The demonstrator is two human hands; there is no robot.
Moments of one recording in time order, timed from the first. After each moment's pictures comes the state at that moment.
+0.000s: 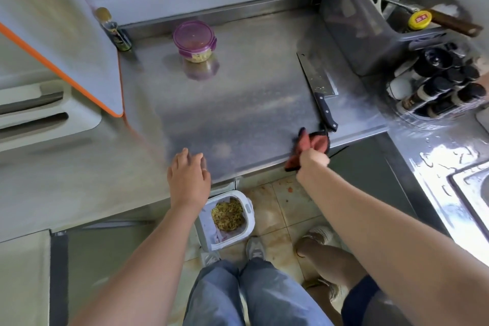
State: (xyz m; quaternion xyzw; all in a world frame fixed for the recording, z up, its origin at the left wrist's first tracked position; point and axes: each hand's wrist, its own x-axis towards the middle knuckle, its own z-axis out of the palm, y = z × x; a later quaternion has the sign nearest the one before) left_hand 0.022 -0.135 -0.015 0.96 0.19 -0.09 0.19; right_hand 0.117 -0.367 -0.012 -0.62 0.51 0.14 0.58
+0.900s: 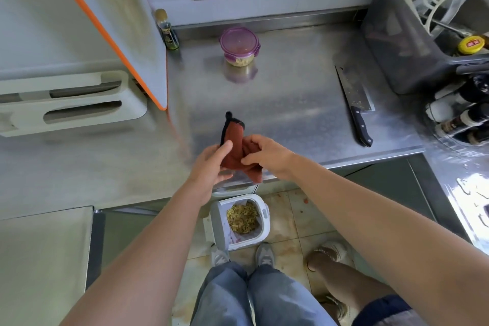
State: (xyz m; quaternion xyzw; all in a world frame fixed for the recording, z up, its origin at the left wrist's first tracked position) left_hand 0.027 -0.100 0.021 0.58 0.37 -0.12 0.72; right_hand 0.102 -0.239 0.031 -0.74 -0.04 0.42 0.53
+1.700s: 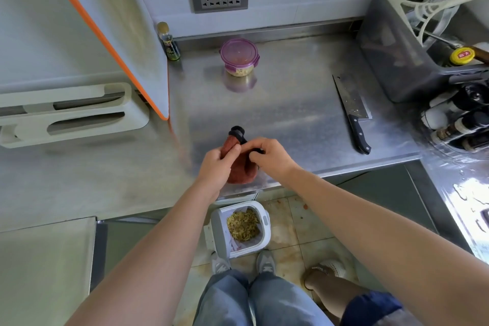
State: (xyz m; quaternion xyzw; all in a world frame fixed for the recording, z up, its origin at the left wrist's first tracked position) left_hand 0.044 -0.105 0.034 0.65 0.29 -0.07 0.69; right_hand 0.100 -0.236 0.047 -0.77 -0.07 0.30 0.56
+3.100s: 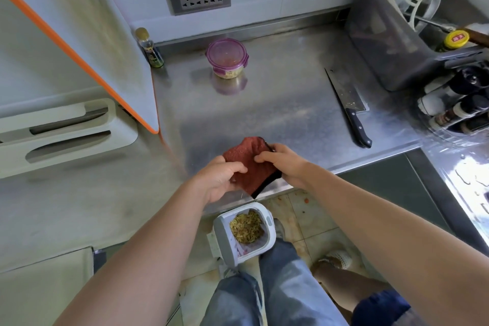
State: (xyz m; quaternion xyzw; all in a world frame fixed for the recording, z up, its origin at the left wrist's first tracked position) left_hand 0.077 -0.093 0.031 0.55 0.31 -0.28 0.73; right_hand 0.129 -0.250 0.011 -0.67 0.14 0.38 0.63
